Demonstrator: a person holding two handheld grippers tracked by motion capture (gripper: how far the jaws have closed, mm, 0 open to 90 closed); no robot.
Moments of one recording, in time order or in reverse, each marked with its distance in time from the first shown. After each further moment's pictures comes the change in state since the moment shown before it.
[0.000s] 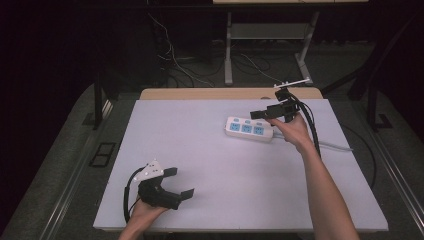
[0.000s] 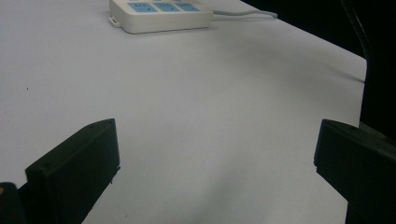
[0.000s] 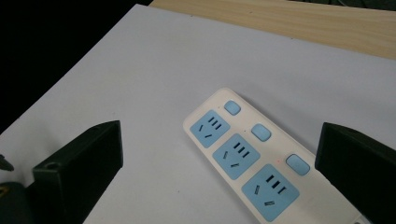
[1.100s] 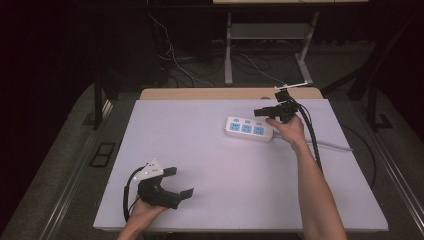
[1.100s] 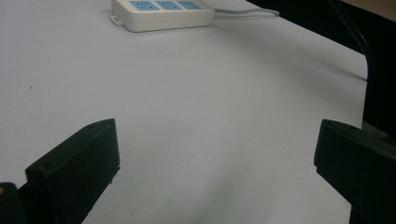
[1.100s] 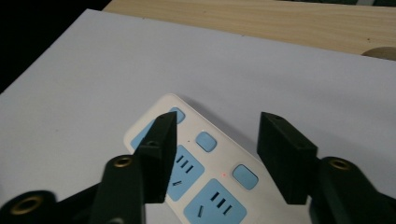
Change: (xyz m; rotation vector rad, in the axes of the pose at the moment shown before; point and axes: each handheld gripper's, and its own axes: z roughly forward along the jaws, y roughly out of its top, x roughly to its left) left arm 0.003 0.000 0.000 0.008 0.003 0.003; right arm -0.033 -0.007 0.025 -0.021 -0.106 0.040
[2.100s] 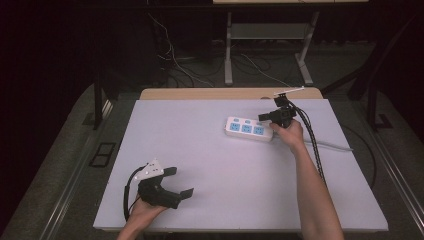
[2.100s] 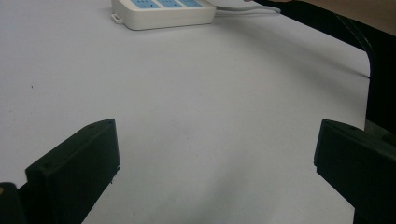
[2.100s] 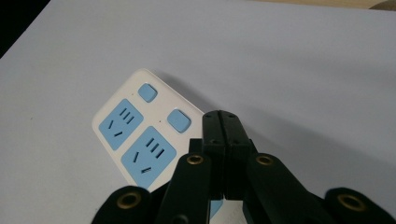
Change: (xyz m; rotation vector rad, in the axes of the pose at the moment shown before) left arm 0.001 0.000 0.001 0.009 0.002 0.006; right arm -0.020 -0.014 0.020 0.074 0.002 0.053
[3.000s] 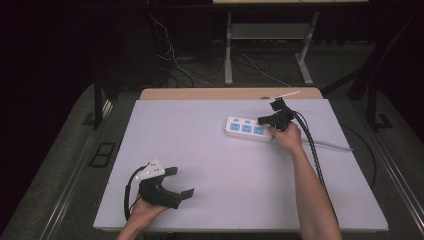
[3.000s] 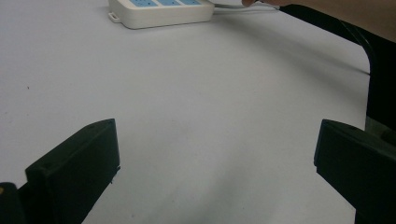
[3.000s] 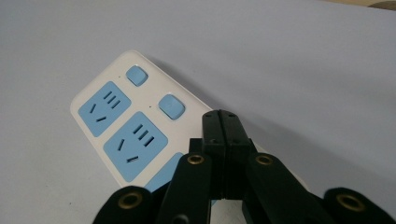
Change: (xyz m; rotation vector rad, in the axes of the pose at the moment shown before) left arm 0.000 0.001 0.002 0.006 -0.004 0.011; right arm 0.008 -0.009 0.006 -0.001 -0.069 -0.079
